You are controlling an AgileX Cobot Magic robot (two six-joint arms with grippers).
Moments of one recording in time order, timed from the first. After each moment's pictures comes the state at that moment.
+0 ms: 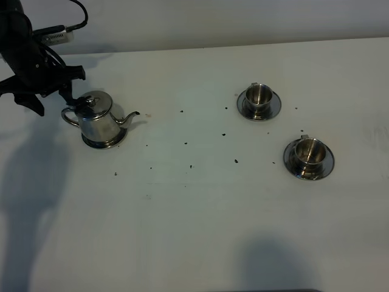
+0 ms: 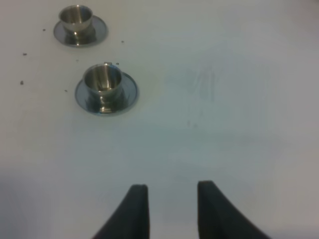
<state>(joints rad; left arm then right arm) 0.03 2.38 -2.07 -0.02 1.19 -0.18 0.01 -0.01 -0.49 0.10 1.07 -0.14</state>
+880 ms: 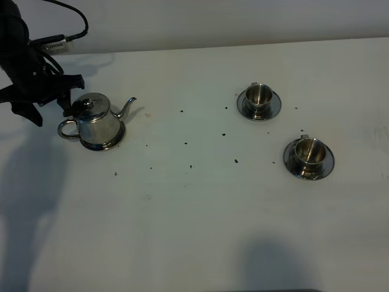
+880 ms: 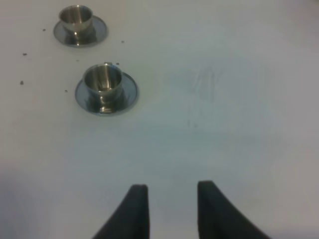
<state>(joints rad) 0.03 2.31 -1.94 -0.02 1.19 -0.16 0.01 -0.01 -0.49 0.10 1.07 -0.14</state>
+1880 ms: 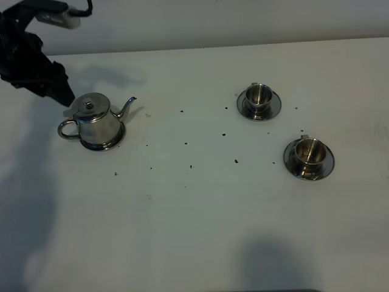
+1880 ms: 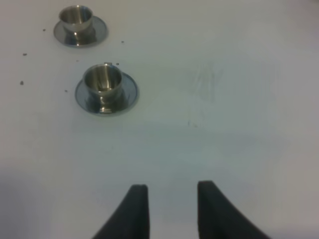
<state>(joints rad) 0.00 1.93 -1.68 -0.24 1.19 0.60 0.01 -0.01 -0.49 0.10 1.07 -0.14</state>
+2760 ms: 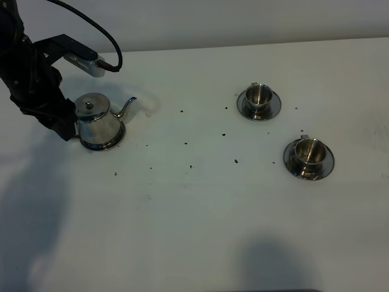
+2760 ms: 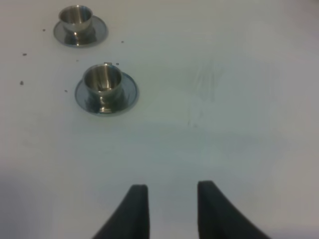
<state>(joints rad) -0.10 1.93 -1.58 -0.02 1.19 0.60 0.01 -0.01 -0.49 0.10 1.07 -0.14</state>
